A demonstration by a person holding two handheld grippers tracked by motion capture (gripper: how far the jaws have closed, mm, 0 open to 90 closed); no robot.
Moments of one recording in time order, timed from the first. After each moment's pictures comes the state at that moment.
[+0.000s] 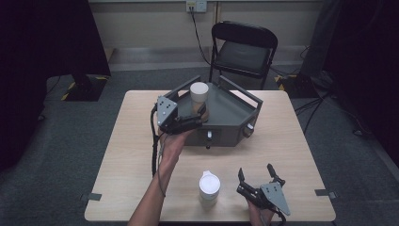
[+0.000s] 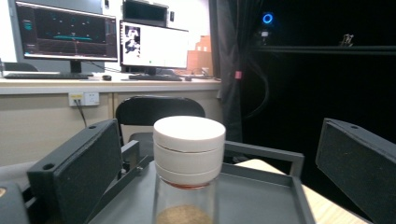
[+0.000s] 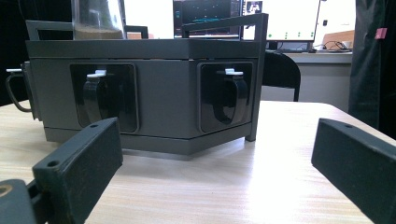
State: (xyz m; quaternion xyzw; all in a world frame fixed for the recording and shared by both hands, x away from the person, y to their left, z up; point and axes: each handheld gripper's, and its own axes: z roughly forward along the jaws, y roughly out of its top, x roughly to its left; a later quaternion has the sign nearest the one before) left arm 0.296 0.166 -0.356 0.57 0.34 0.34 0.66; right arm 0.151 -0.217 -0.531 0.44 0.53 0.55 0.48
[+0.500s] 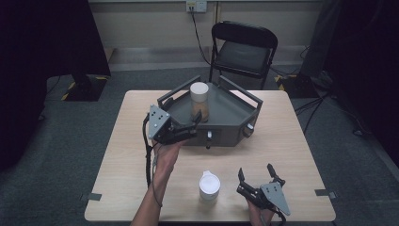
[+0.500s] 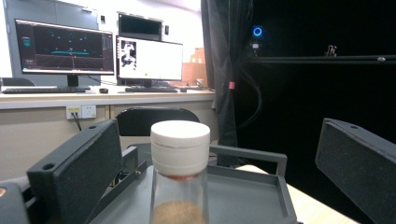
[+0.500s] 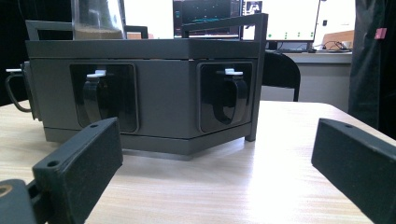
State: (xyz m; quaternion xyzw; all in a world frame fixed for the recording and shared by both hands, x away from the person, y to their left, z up) left arm 0.266 0.181 -0.366 0.56 0.32 0.35 0.67; right arm 0.151 -0.217 -0.532 0.44 0.52 0.55 0.48
